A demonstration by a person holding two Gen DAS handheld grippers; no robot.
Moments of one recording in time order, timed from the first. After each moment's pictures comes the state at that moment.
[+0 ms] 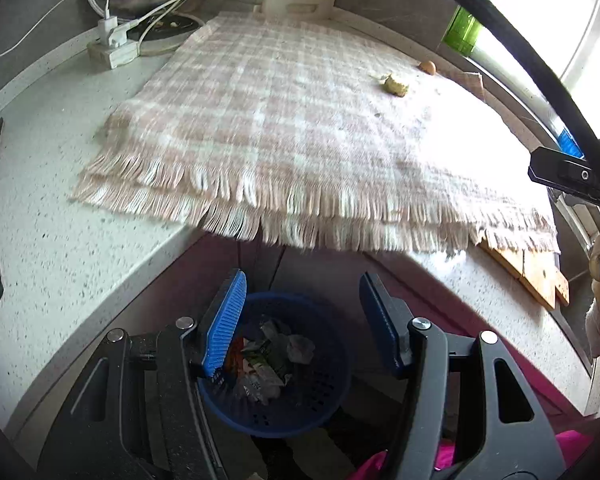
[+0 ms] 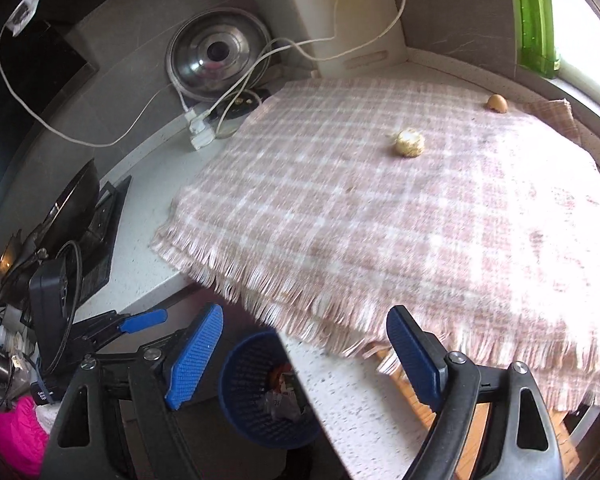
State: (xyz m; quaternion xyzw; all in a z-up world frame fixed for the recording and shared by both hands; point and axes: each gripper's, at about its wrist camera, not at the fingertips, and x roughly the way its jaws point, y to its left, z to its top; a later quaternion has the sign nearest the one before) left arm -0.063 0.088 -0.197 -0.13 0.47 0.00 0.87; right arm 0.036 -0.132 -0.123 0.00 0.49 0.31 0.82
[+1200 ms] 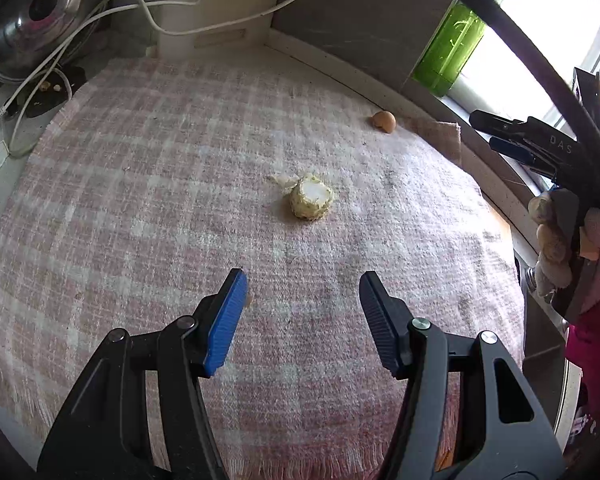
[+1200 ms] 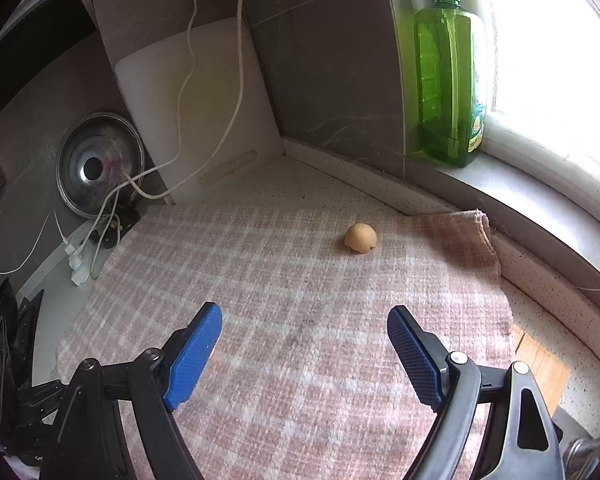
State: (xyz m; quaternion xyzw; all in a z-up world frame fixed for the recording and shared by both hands) left arm 0.152 0.011 -0.169 -0.16 0.45 -0.05 0.88; right arm 0.297 -0.223 -0.104 -0.01 0.42 0.22 0.88
